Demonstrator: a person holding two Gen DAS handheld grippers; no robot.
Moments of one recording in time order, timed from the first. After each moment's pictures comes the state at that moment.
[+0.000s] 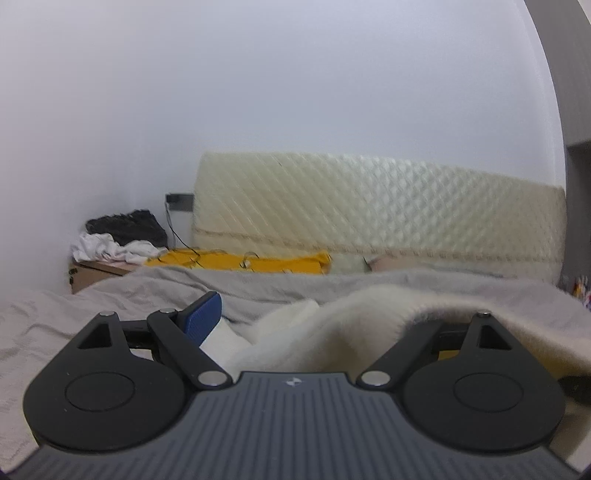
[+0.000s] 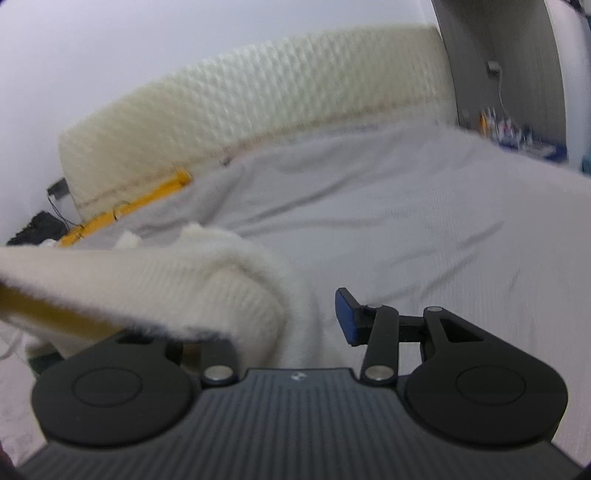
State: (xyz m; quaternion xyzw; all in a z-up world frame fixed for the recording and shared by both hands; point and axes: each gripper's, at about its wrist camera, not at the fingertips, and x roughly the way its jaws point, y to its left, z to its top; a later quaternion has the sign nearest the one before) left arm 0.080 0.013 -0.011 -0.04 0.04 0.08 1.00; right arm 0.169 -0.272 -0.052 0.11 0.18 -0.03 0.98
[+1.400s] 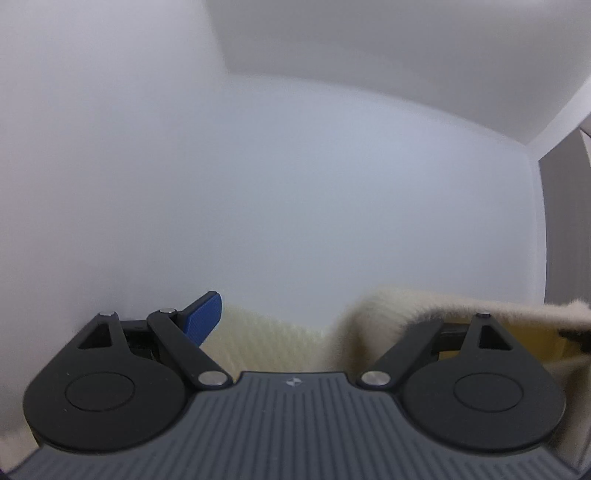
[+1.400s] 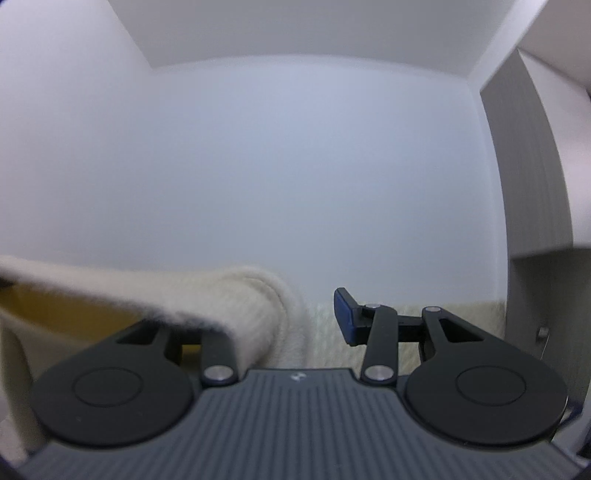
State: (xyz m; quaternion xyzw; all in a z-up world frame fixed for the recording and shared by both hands) left arm -0.074 0.140 0.348 -0.11 -0.15 0.06 0.98; right arm 0.049 -0.212 0.307 -0.05 -0.12 0.04 0.99
